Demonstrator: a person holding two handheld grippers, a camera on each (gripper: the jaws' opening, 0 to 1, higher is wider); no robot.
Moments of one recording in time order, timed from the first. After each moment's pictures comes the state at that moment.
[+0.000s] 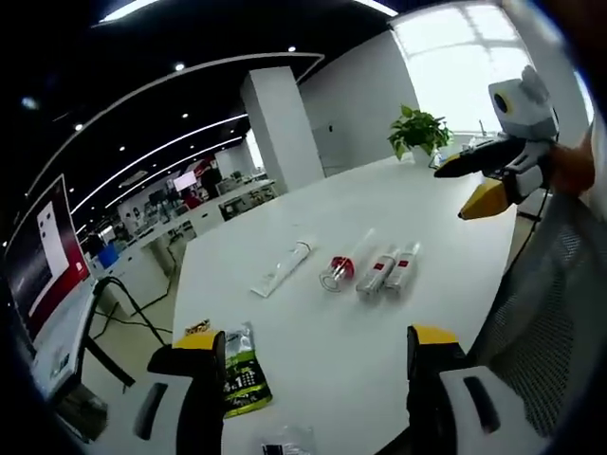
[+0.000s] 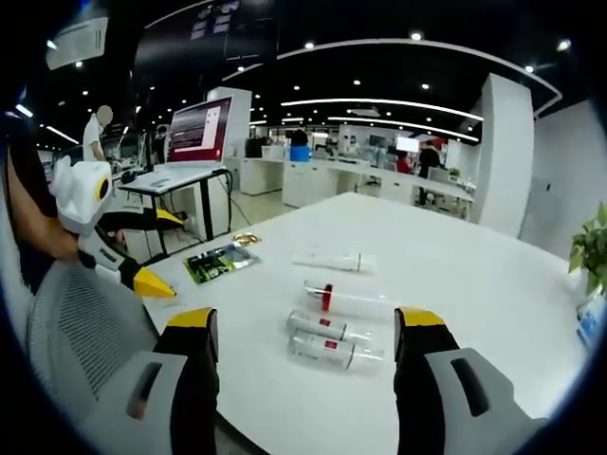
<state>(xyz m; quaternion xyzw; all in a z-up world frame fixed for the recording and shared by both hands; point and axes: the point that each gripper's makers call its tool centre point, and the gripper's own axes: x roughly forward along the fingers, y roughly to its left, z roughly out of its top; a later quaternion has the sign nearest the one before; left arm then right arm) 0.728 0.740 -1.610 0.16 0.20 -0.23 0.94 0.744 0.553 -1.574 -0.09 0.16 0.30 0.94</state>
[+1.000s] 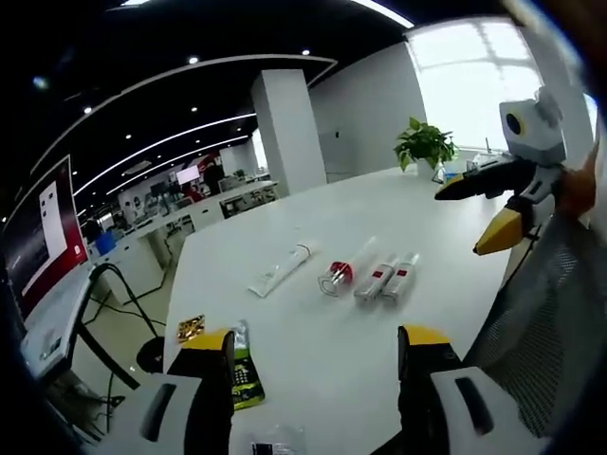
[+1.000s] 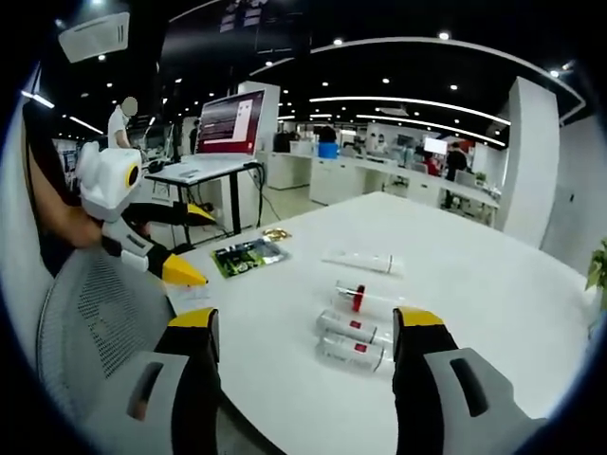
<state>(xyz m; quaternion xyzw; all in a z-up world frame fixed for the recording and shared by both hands) 0.728 0.741 -1.610 0.12 0.20 -0.23 0.95 0.729 0.581 -1.577 -0.11 0.16 0.36 0.91</state>
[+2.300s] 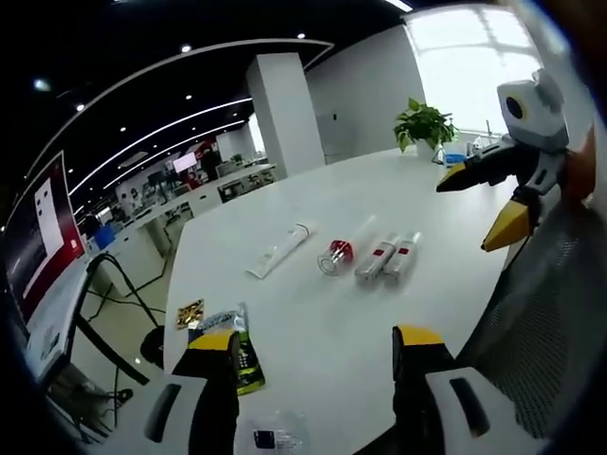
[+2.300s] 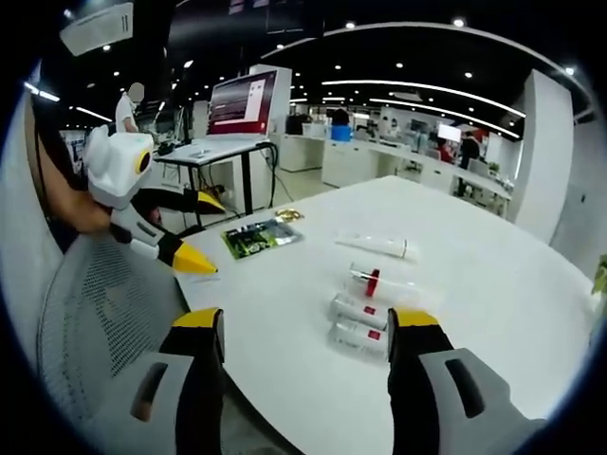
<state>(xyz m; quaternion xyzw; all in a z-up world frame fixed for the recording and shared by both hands) 0.727 0.748 -1.632 0.14 0.24 -0.22 0.93 0.722 0.589 -1.595 -0.12 0.20 0.38 0.89</state>
